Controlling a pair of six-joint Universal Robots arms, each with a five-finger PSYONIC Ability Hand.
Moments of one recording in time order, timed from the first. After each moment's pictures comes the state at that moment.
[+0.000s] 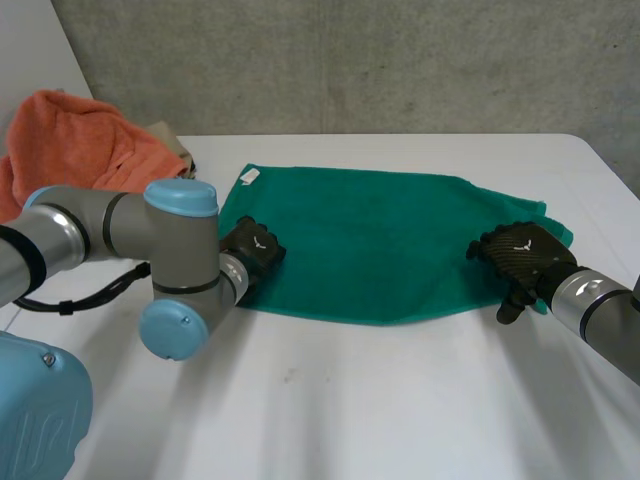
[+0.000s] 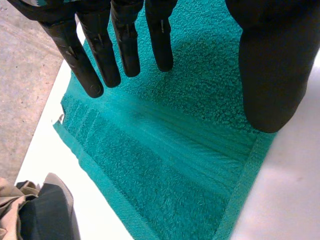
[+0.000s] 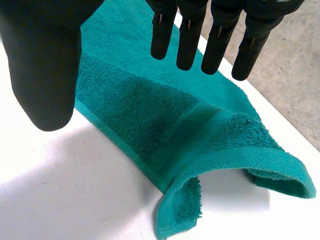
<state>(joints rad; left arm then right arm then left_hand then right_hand) 4.18 -2.48 -0.99 3.02 -1.59 4.00 1.68 -1.15 1.68 -0.10 1.19 2.52 0.44 0.44 0.44 0.43 0.25 0.43 0.42 0.43 0.41 0.21</state>
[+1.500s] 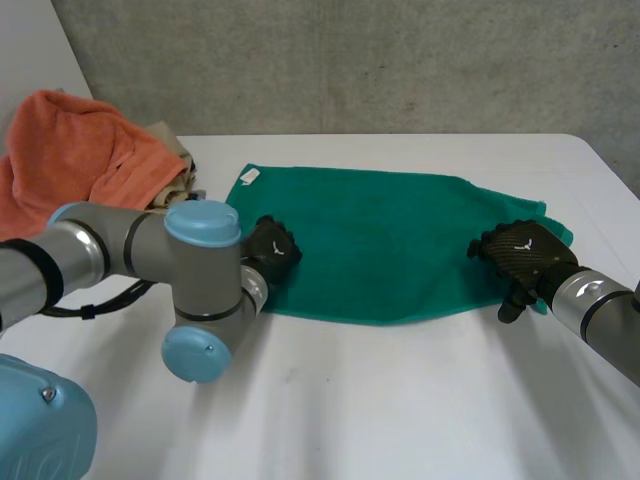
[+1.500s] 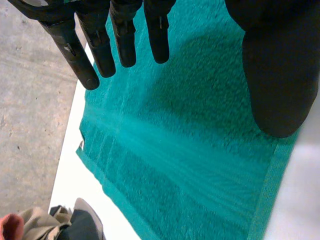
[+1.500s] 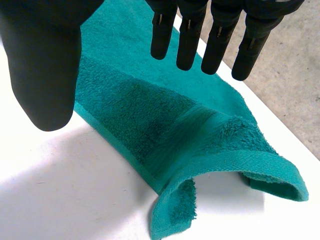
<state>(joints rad) 4.11 -2.46 -1.07 3.17 -1.64 4.11 1.68 -1.16 1.69 -0.12 1.19 2.51 0.35 0.34 0.34 0.33 0.16 0.43 0.42 0.43 0.41 0.21</state>
